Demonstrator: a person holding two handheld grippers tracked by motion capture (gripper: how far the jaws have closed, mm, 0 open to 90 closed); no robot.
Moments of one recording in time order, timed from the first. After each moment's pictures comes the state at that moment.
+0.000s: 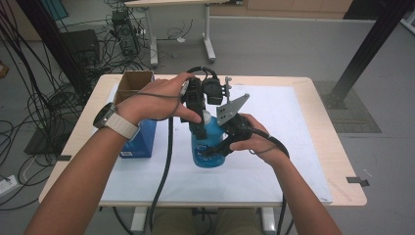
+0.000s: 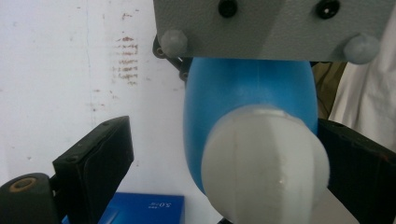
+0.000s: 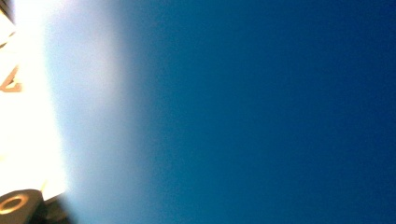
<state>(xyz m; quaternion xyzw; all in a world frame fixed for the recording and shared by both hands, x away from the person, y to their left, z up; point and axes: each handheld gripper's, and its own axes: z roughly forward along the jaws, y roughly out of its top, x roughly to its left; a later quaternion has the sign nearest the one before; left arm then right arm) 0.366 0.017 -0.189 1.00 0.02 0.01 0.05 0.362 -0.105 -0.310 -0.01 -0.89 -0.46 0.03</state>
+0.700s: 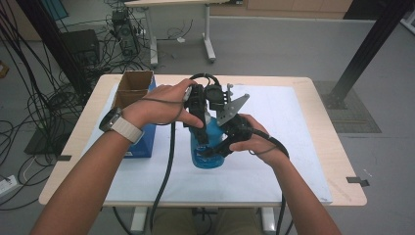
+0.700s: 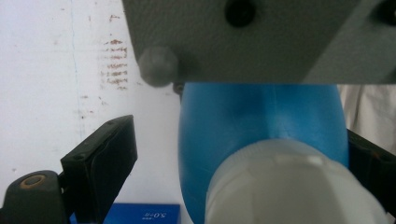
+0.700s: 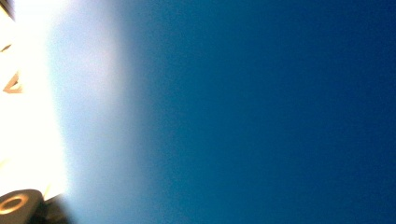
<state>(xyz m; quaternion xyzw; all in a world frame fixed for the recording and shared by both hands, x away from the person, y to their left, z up) 0.365 0.013 -0.203 1.00 0.01 0.00 0.05 0.360 -0.103 -0.309 0.00 -0.89 -0.46 0.03</state>
